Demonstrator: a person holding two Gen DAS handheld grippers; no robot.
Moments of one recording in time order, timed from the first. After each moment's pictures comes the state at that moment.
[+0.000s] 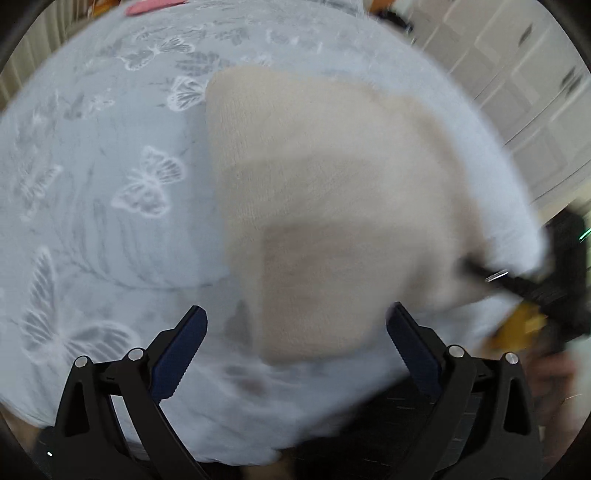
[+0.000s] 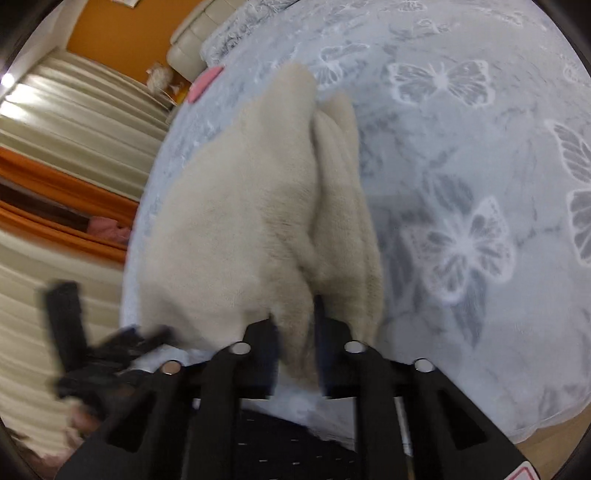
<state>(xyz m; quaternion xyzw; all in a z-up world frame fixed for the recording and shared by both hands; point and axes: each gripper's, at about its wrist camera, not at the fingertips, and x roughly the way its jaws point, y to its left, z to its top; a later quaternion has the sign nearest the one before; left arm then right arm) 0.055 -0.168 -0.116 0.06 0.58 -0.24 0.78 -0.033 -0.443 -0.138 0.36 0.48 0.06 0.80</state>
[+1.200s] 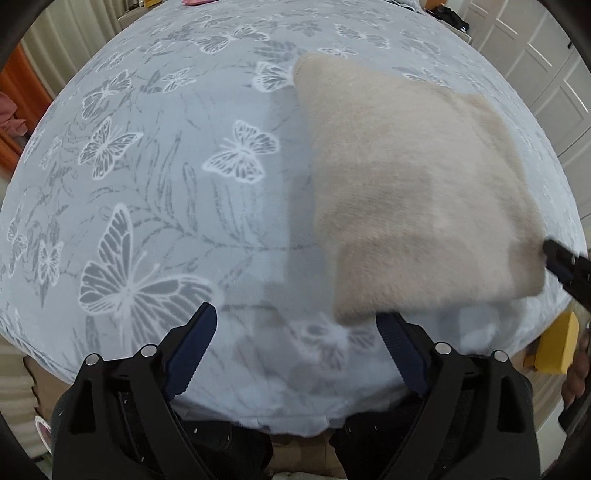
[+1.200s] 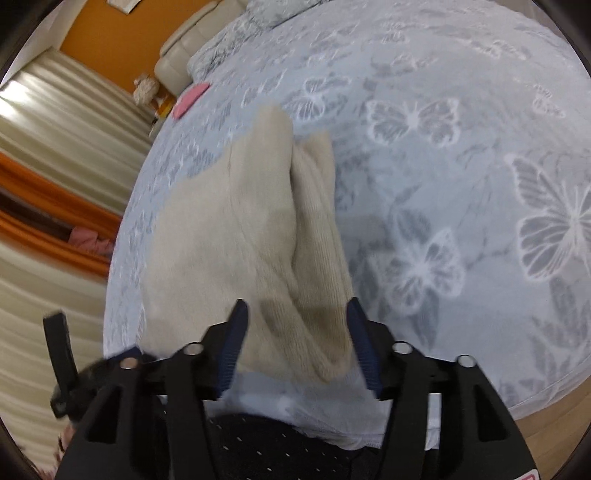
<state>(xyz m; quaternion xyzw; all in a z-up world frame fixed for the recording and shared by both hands) 0.033 -0.126 -0.099 0.06 0.59 -0.14 0.79 -0.051 -0.456 -0.117 0.33 0.48 0.00 0.81</state>
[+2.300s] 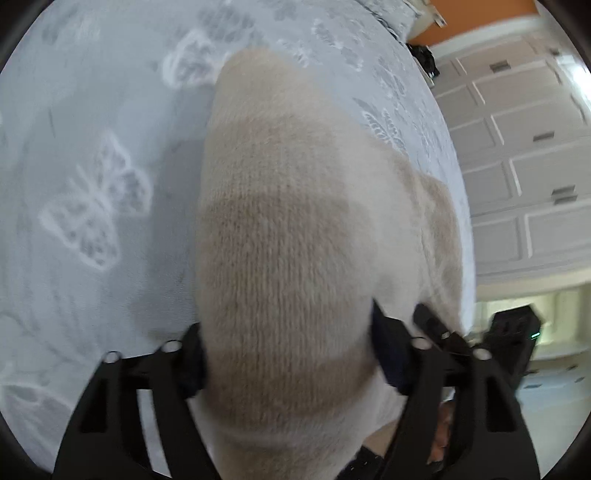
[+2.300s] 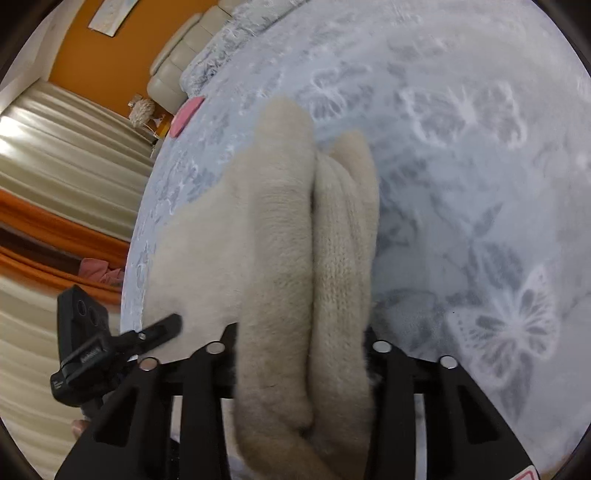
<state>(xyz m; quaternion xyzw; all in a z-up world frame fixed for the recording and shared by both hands) 0.137 -0.177 -0.133 -0.16 0.62 -0.27 0.71 0.011 -0.433 -0.141 0.38 0.46 0.00 0.80</state>
